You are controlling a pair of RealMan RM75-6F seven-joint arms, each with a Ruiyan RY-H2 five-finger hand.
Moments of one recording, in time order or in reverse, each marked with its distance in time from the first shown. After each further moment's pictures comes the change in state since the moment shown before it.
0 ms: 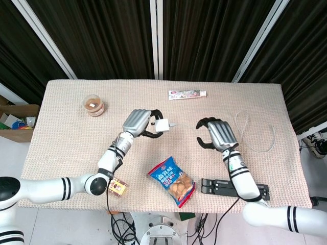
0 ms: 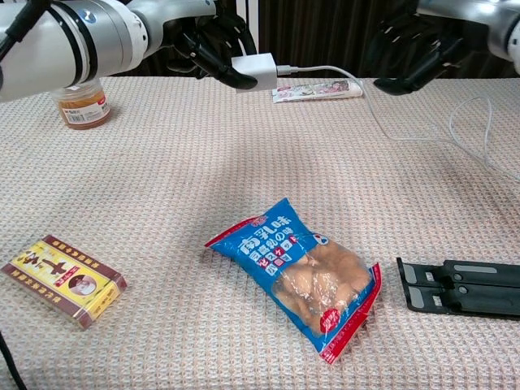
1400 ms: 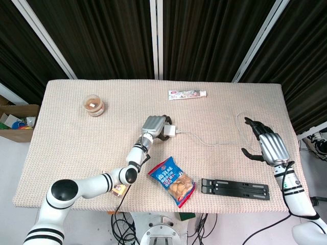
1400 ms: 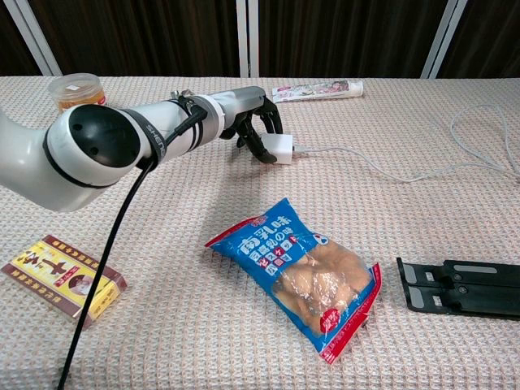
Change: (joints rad) left arm -0.192 -0.430 -0.023 0.671 -0.141 -0.217 0.092; right arm -0.348 0.227 -0.196 0.305 -0.670 0.096 0.654
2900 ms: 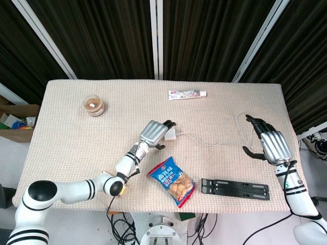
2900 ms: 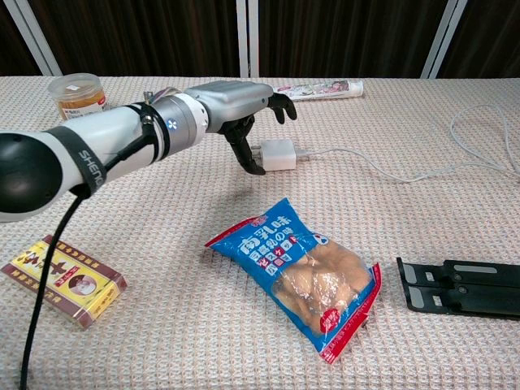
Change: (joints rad) left arm 0.133 0.124 0.093 -0.258 0.344 0.101 0.054; right arm 0.000 0.019 0.014 -0.021 -0.008 0.017 -0.021
